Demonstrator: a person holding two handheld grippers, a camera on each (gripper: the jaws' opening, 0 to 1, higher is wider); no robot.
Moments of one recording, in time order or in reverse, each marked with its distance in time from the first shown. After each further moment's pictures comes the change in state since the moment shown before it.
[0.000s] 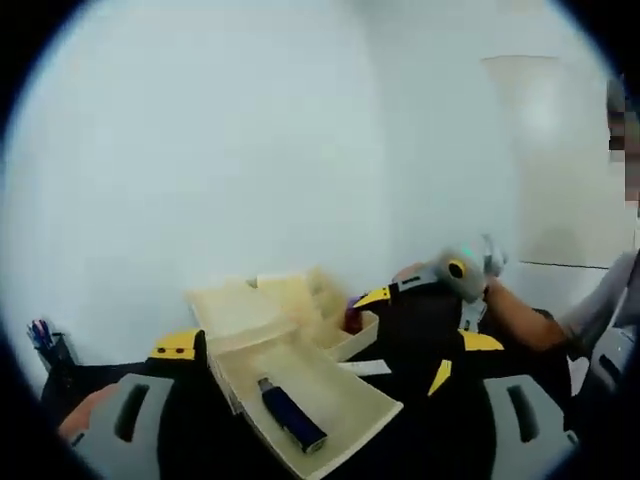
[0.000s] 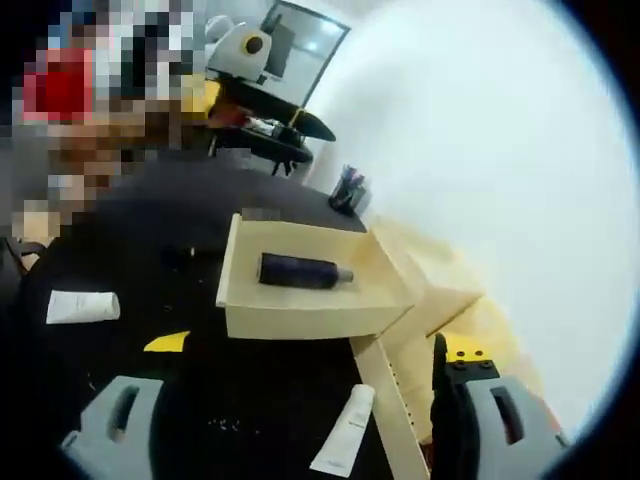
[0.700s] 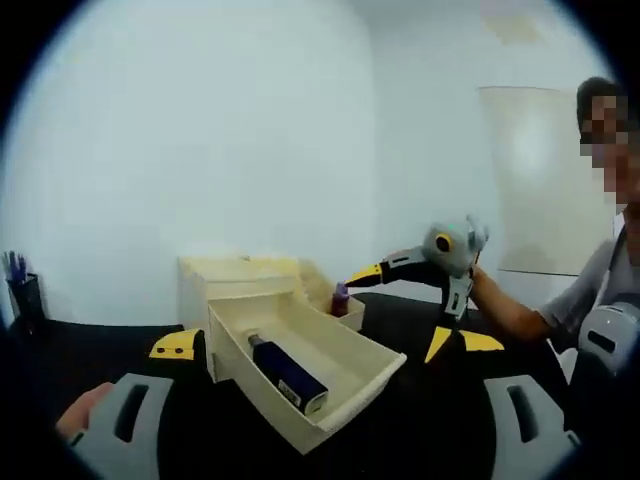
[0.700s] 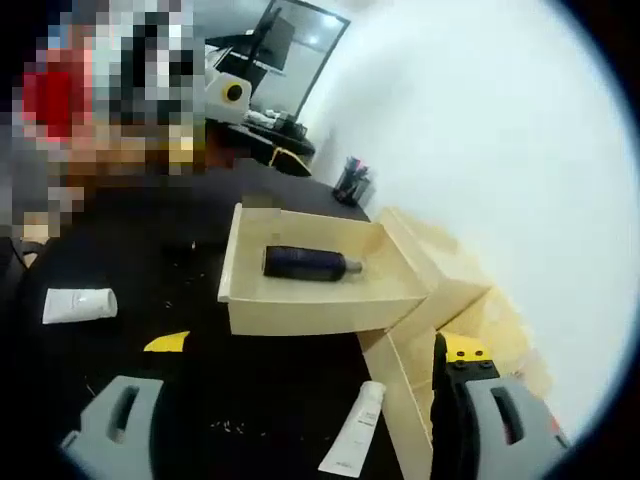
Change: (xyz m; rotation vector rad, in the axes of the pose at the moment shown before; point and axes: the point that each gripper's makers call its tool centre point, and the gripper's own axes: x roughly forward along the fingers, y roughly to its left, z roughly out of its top) left arm -0.016 0.015 -0.068 -0.113 -0.077 -0.088; right arm 0.009 0.006 -0.006 0.009 0.021 0.000
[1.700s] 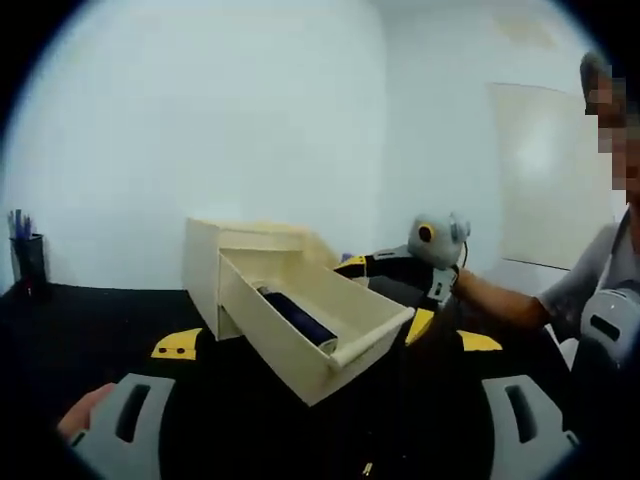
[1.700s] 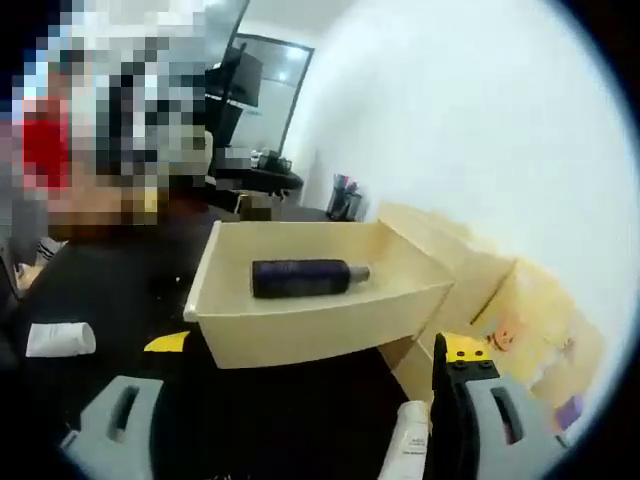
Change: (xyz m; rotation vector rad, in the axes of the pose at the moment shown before) left arm -0.012 0.008 -0.040 -0.033 0.066 0.025; right arm 0.044 0.002 -0.014 0.196 -0.156 0.012
